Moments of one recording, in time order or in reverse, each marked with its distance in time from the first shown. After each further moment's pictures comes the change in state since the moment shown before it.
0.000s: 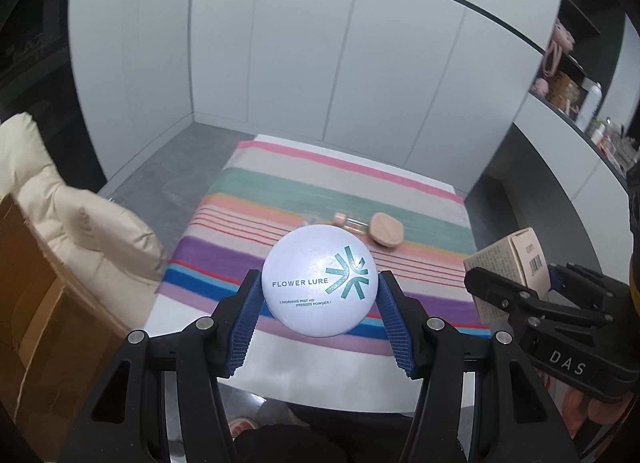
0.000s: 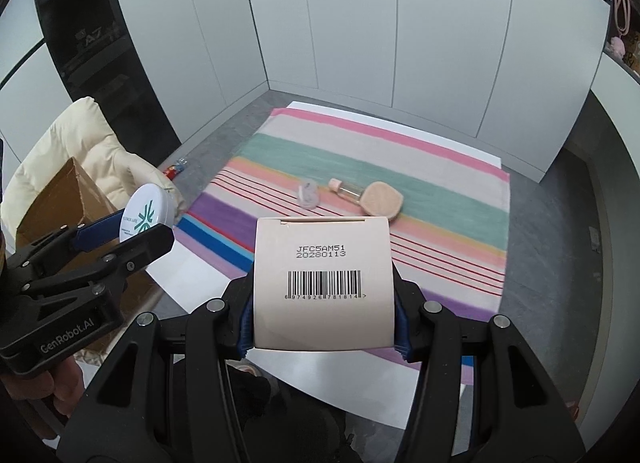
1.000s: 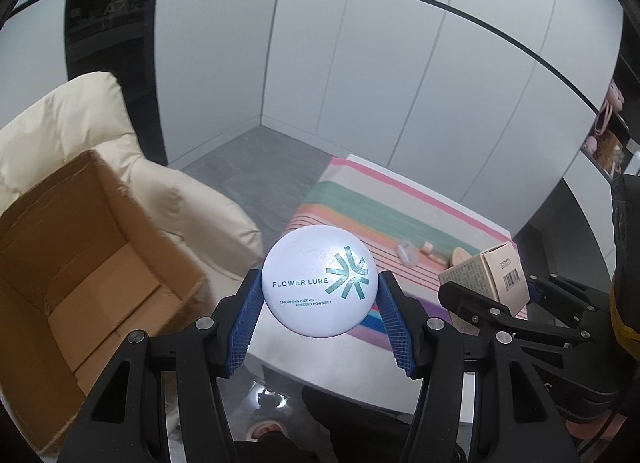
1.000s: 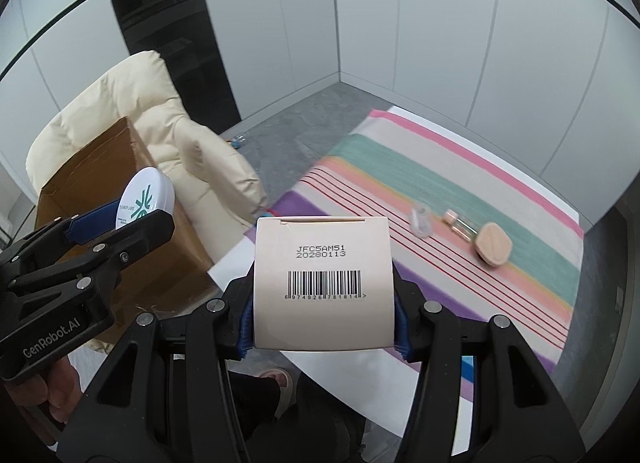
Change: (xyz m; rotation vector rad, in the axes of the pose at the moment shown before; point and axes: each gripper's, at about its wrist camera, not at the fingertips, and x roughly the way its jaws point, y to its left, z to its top) left arm -0.040 0.123 -0.012 -0.175 -0.078 0.135; right arm 0.044 0.136 0.022 -0.205 0.021 0.133
